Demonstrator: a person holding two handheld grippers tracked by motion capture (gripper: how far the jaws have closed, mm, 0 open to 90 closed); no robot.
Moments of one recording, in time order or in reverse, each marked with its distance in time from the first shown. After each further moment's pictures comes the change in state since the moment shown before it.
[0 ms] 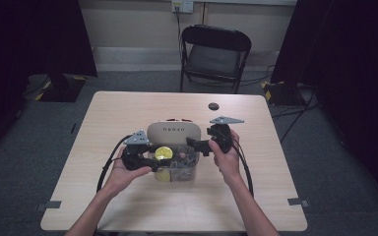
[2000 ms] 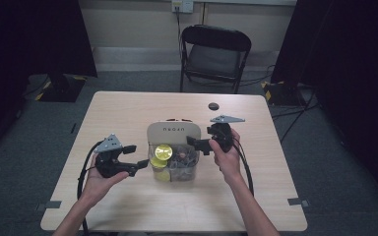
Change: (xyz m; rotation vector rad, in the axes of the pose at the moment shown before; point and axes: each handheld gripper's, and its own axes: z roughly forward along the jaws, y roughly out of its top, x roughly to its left) left arm 0.004 -0.021 -0.062 -0.097 0.138 -0.042; right arm 0.001 0.004 -0.003 -0.007 0.000 0.000
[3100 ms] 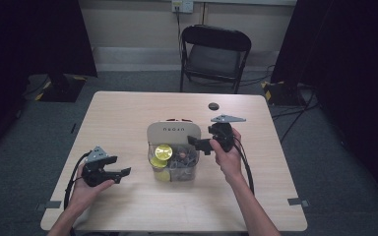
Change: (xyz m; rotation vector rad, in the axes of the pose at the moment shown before) left arm 0.041 -0.071 -0.011 0.114 0.153 -0.074; right arm 0.000 0.002 -0.004 0.002 -0.015 -0.011
